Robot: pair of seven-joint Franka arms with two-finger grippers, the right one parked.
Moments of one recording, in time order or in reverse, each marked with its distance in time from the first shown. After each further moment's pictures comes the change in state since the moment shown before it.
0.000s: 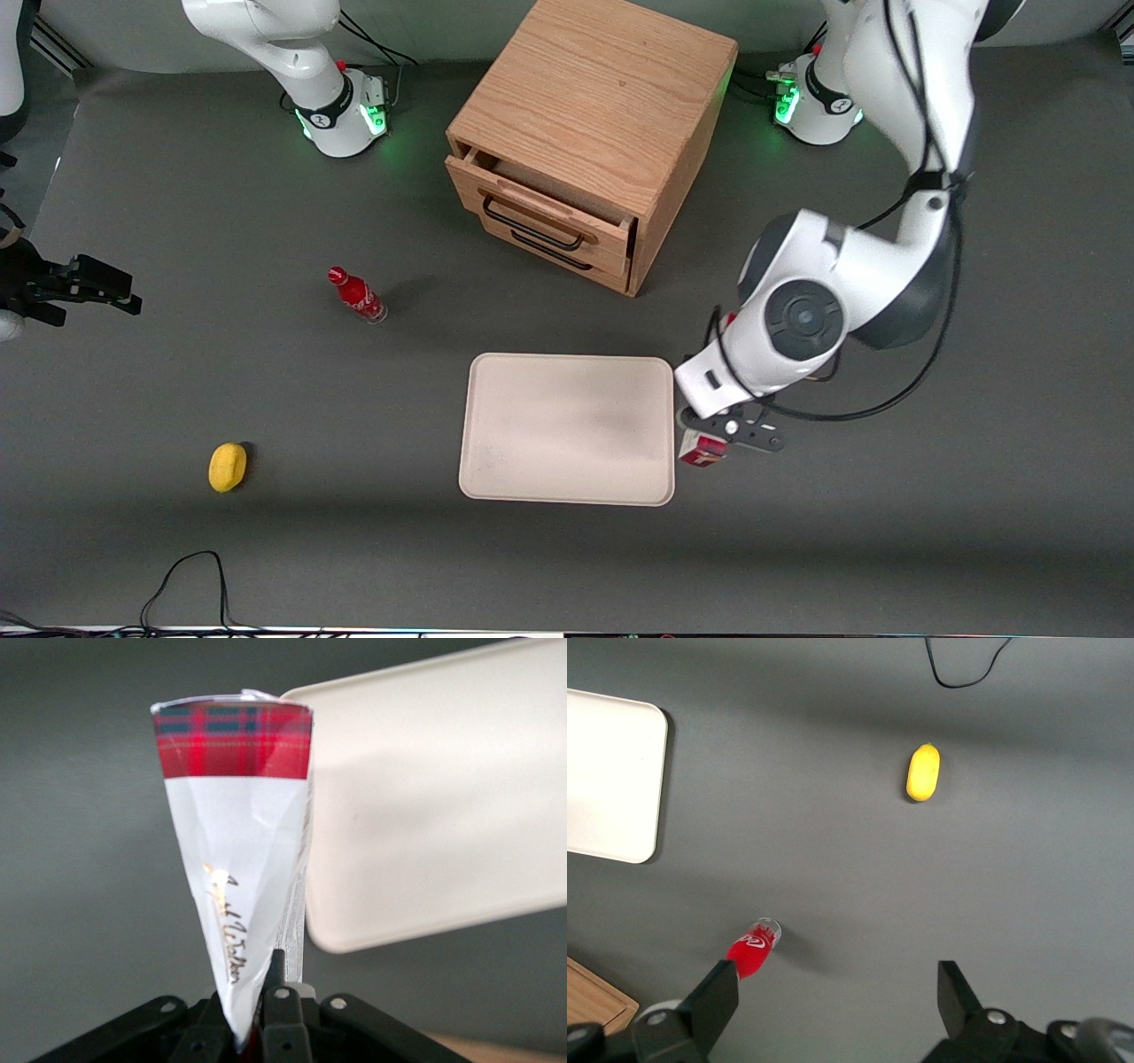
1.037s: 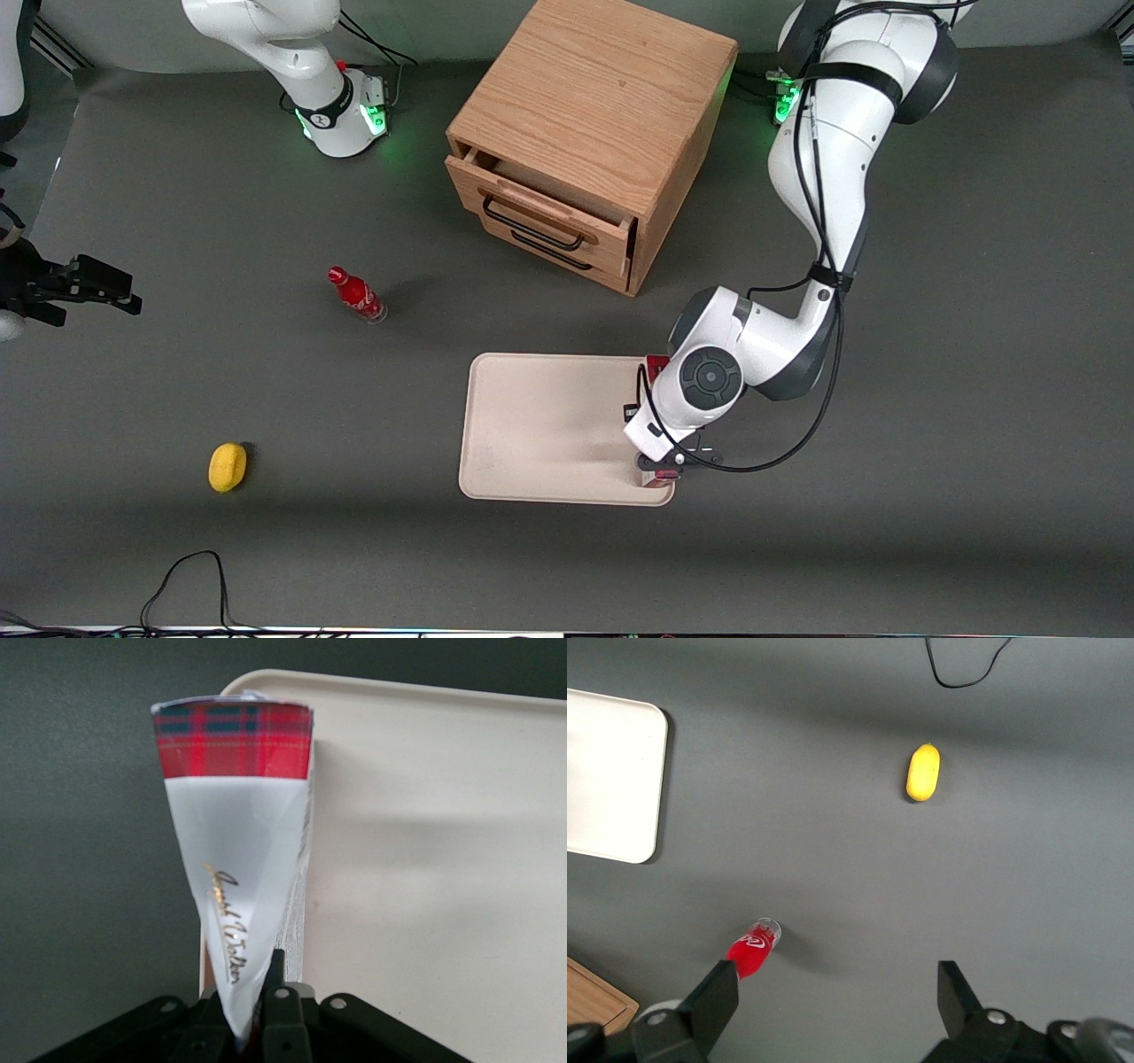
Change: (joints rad) arm -0.058 0.265 0.003 0.116 -0.010 0.177 -0.268
